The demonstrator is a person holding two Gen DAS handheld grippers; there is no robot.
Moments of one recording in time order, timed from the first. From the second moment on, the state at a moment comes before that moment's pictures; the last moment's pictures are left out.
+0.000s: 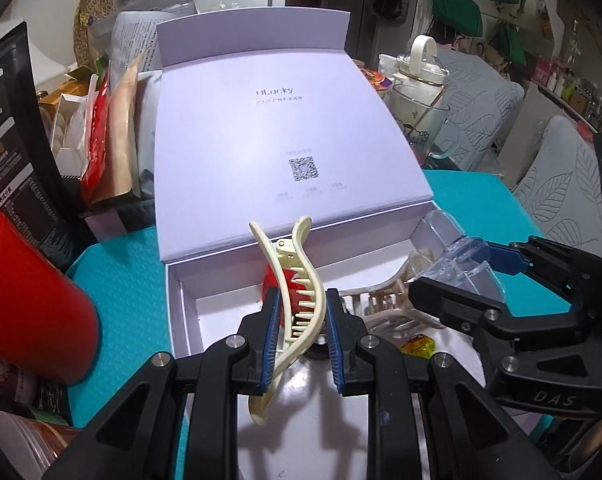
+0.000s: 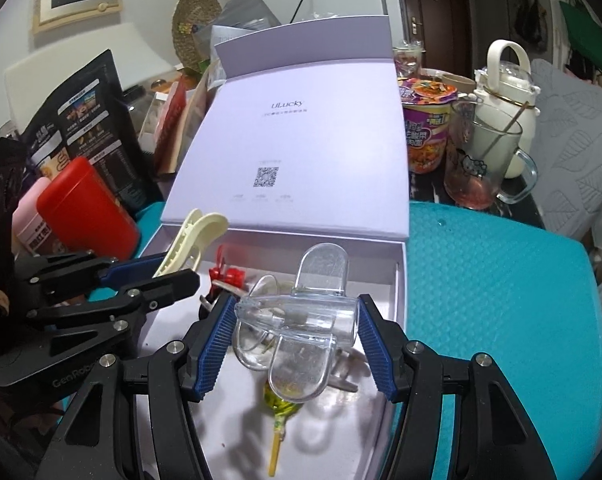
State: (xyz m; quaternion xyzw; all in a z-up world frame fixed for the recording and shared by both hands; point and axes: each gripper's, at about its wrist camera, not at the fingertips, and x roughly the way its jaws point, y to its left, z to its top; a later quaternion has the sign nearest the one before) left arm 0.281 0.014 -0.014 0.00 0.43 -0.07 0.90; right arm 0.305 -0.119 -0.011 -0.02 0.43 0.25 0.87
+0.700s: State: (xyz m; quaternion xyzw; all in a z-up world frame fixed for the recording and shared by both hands) left arm 0.291 0.006 -0.028 0.03 0.45 -0.08 0.89; right arm 0.306 -0.118 -0.019 -0.02 0.44 0.25 0.86
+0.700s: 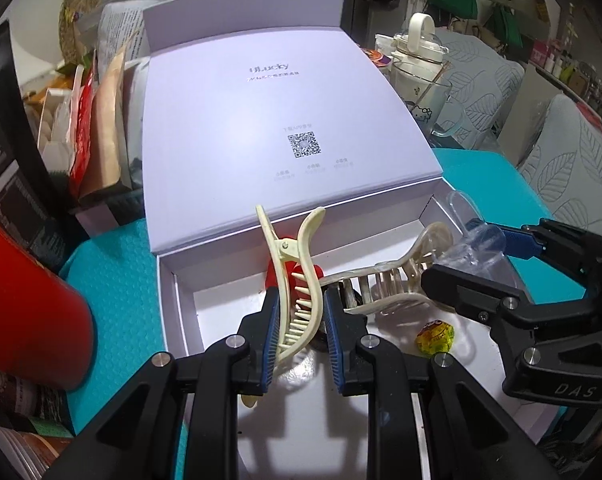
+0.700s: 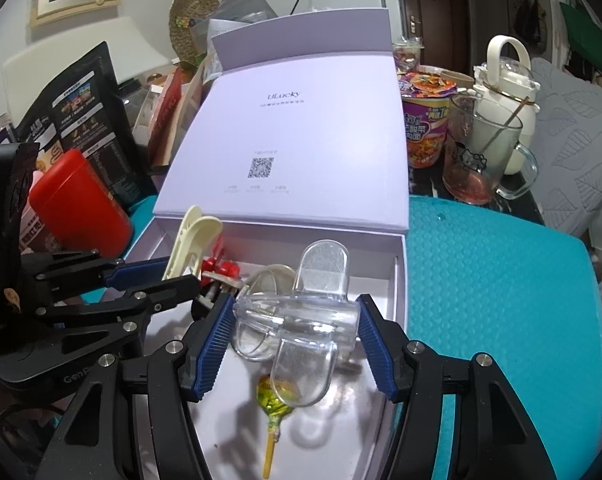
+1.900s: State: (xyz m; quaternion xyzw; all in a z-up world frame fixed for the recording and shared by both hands) left arm 0.274 0.021 0.014 0.00 0.42 -0.05 0.90; right arm 0.290 -0.121 0.013 -0.04 0.41 0.23 0.88
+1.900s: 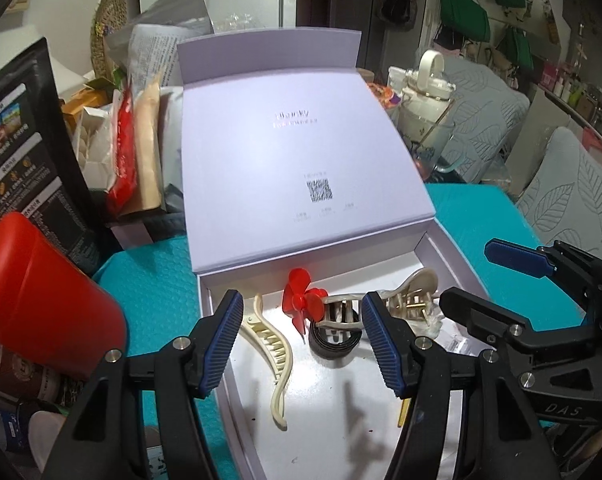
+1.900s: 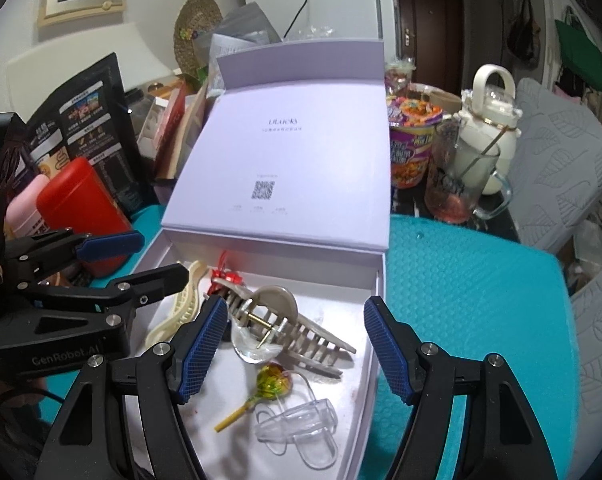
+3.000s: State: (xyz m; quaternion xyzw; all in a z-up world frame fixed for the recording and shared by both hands) left arm 0.178 0.007 0.095 0.02 0.34 -0.06 0.94; right arm 0.207 -0.142 0.093 -0.05 0.34 0.21 0.91
